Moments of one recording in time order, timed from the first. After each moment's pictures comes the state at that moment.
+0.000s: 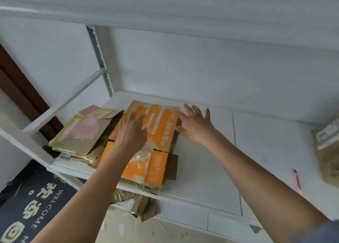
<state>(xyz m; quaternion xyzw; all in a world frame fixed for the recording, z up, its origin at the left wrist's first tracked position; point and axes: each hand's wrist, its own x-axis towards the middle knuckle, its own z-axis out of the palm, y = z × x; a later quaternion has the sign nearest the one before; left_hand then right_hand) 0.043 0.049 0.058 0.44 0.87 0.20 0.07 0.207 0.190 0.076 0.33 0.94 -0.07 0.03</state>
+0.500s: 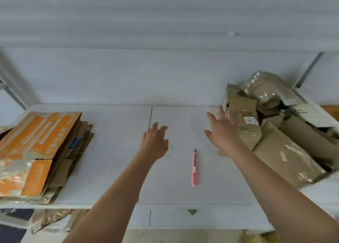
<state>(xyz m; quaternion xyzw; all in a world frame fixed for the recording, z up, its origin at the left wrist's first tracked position) 0.416 0.222 0.048 0.59 0.78 0.14 0.17 0.621 0.322 0.057 0.59 0.81 0.03 -0.01</state>
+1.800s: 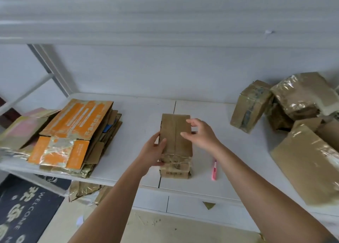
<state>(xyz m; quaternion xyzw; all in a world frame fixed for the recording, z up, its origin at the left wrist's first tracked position) 0.387 0.143 0.043 0.26 0.73 0.43 0.46 0.538 0.262 0.056 0.46 0.75 -0.44 -0.18</state>
